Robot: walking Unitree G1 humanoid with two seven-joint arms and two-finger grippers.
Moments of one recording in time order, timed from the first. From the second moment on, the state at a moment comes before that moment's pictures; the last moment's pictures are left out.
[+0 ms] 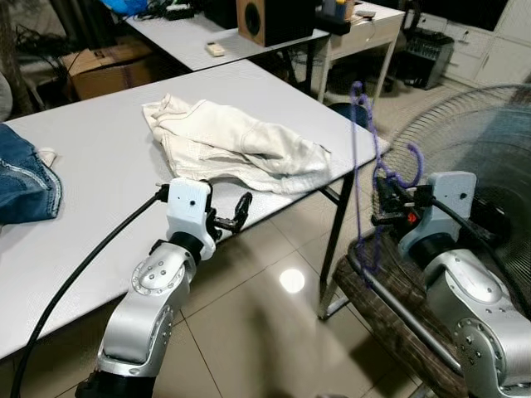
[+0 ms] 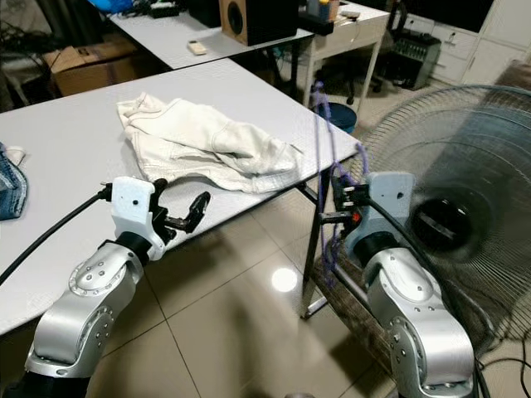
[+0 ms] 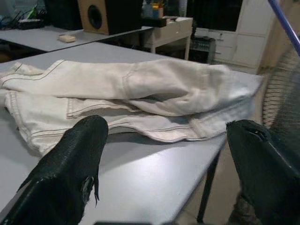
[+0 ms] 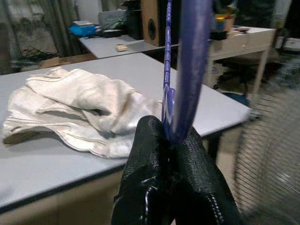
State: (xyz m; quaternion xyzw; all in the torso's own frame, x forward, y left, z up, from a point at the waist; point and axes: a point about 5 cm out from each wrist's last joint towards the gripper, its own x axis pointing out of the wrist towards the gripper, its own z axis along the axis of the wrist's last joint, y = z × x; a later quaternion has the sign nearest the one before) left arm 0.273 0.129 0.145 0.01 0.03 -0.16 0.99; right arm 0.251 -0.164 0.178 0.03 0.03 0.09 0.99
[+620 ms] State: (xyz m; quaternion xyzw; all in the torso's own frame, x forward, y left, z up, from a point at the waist) left arm 0.280 0.139 0.143 0.07 0.03 -0.20 0.98; right arm 0.256 -0.149 0.187 0.00 0.01 0.18 0.98
